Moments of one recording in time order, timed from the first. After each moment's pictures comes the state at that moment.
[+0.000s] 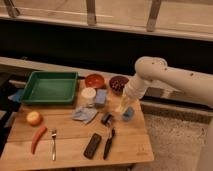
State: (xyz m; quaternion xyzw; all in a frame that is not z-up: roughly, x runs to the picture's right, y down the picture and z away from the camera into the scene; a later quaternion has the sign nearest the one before) arm 0.121 0.088 0.741 -0.32 0.20 0.81 0.46
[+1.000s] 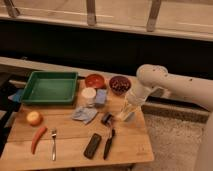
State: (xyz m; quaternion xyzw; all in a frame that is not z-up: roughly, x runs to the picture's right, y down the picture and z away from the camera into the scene) arm 0.133 0.113 0.759 -0.31 0.24 0.83 0.40
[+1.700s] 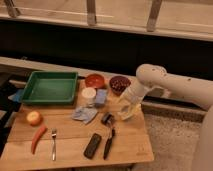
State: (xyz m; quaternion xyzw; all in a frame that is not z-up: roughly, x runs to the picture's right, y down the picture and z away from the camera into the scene) arm 0.112 0.093 0.774 -0.33 0.20 0.83 0.40
